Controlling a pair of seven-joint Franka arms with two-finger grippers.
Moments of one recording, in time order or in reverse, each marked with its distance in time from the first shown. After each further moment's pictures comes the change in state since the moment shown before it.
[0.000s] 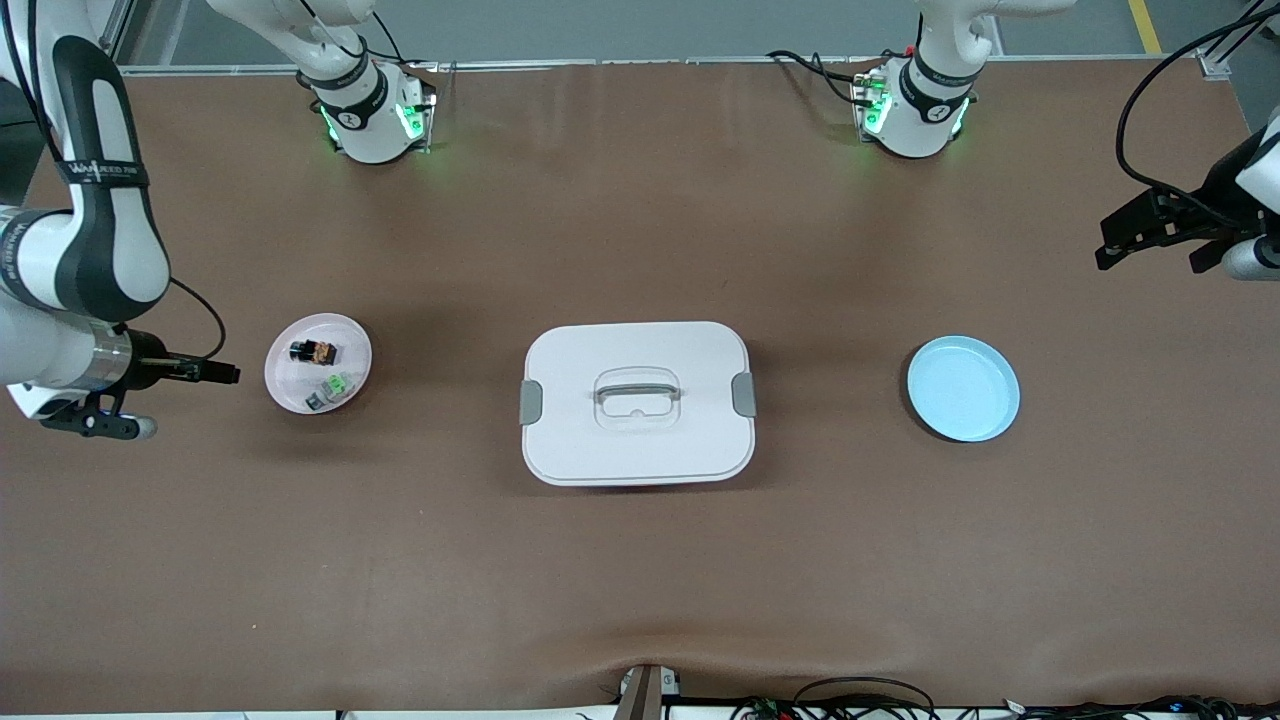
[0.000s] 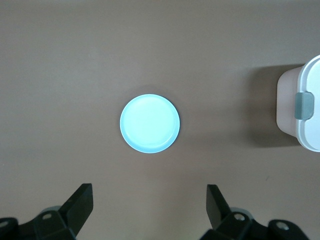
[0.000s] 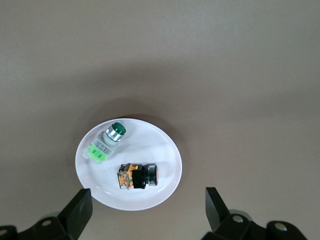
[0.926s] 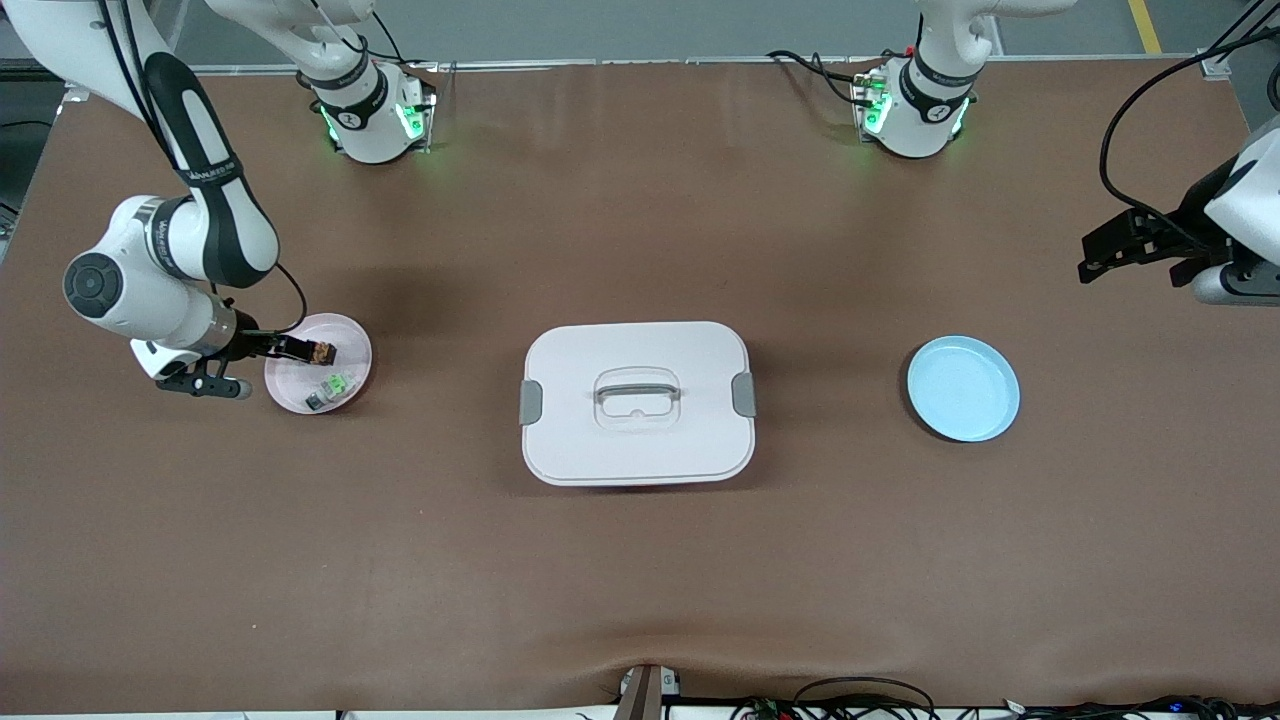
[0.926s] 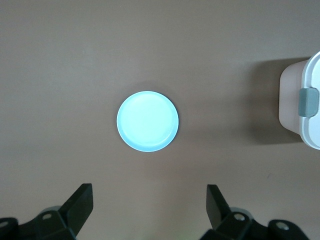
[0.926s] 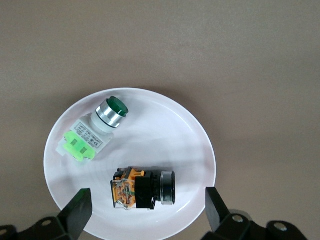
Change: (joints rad) left arm -0.009 0.033 -0.006 0.005 0.001 0.000 0.000; right arm 0.041 -0.051 0.014 -0.401 0.003 0.443 0.000
